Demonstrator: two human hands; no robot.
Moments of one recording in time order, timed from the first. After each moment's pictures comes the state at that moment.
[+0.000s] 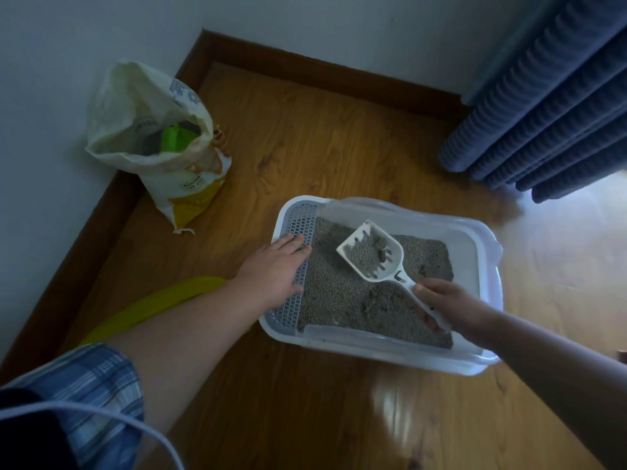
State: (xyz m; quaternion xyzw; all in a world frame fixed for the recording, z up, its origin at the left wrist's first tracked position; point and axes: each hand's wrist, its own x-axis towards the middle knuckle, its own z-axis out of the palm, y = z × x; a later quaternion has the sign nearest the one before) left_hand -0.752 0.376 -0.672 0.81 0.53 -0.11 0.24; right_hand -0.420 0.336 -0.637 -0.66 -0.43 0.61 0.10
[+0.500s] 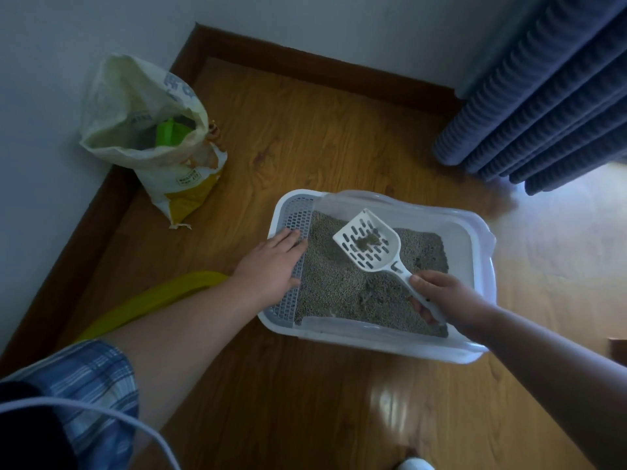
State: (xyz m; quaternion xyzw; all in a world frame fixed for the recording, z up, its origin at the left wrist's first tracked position) left_hand -0.752 0.366 -0.681 0.81 0.53 -0.08 0.23; right_hand -0.428 0.326 -0.627 -0.67 -0.45 0.58 0.12
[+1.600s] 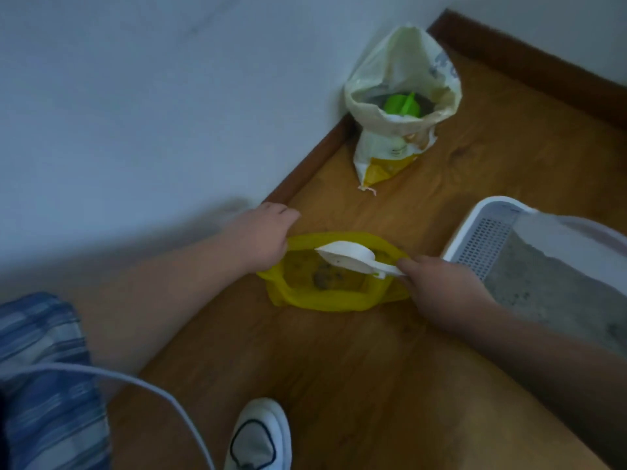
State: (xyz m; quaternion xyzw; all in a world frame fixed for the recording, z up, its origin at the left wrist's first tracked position) left_hand -1.031 0.219 -0.619 0.66 0.72 -0.08 0.19; right_hand -0.718 0.308 -0.634 -0.36 -0.91 0.13 -0.14
